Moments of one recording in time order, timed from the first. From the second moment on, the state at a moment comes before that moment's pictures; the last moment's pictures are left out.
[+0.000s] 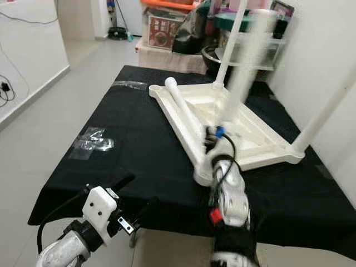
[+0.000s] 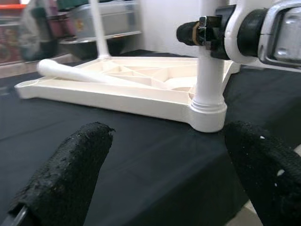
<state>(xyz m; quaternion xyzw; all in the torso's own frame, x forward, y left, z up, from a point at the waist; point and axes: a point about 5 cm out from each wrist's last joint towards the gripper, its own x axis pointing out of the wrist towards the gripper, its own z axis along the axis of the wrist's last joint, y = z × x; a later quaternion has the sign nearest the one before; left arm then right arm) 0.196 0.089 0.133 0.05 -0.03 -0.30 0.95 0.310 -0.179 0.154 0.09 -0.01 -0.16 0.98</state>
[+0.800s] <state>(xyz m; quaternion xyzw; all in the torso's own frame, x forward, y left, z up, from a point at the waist) 0.194 0.090 0.130 0.05 -0.03 -0.30 0.95 0.326 -0.178 0.174 0.09 -0.05 -0.03 0.99</state>
